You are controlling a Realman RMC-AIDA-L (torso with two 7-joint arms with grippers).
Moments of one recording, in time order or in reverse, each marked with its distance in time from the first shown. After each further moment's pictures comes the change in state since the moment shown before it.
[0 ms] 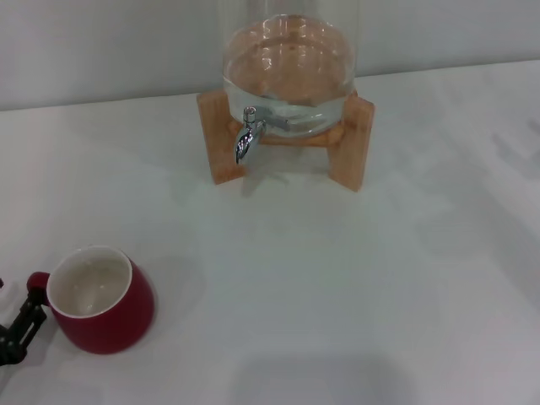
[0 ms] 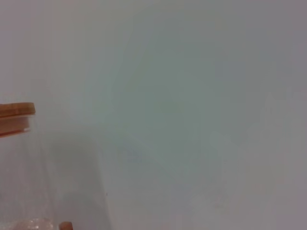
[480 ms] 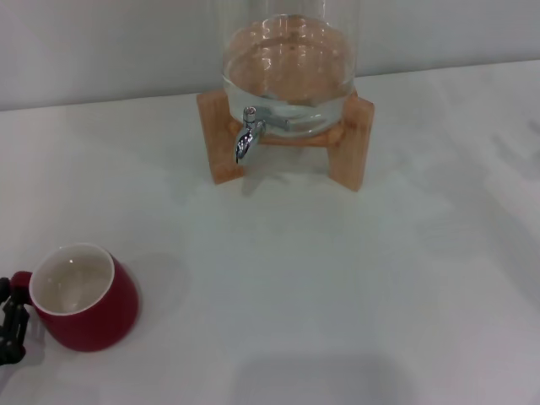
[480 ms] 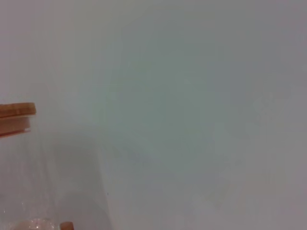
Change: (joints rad) left arm 0.000 0.002 0.000 0.000 0.001 -0.002 -0.017; right arm -0.001 0.000 0.000 0.000 0.000 0.002 0.001
